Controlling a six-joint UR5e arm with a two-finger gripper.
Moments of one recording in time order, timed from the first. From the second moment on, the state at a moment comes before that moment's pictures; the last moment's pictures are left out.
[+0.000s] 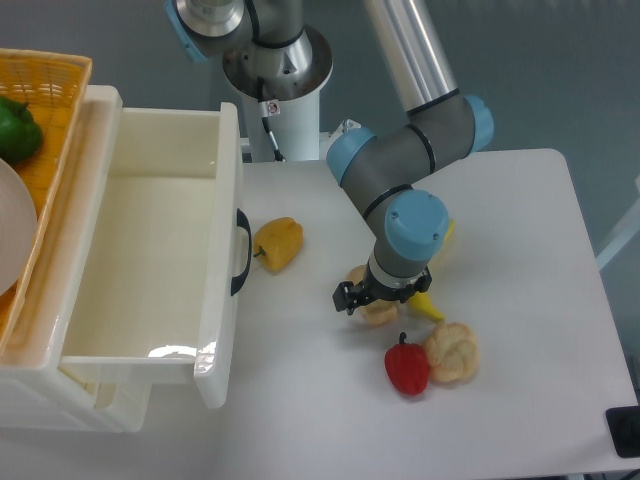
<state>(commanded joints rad) 2.55 -2.07 -1.70 -1.04 1.55 0.28</state>
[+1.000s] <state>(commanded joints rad) 2.55 -2.06 -1.68 -1.05 1.55 0.28</state>
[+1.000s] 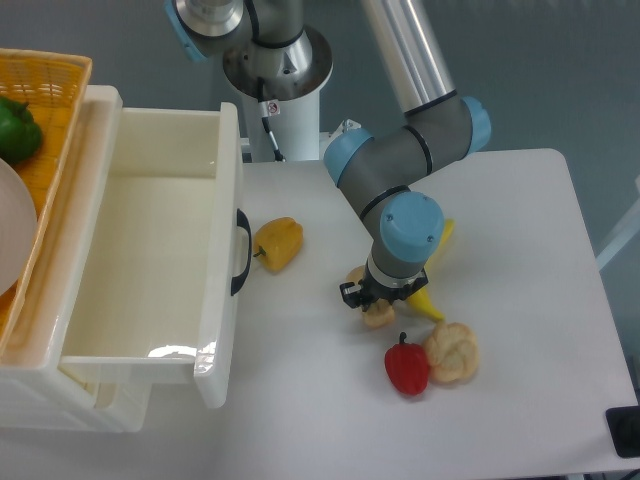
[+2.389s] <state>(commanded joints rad) 2.57 -1.87 -1.57 -1.23 1.58 0.97</state>
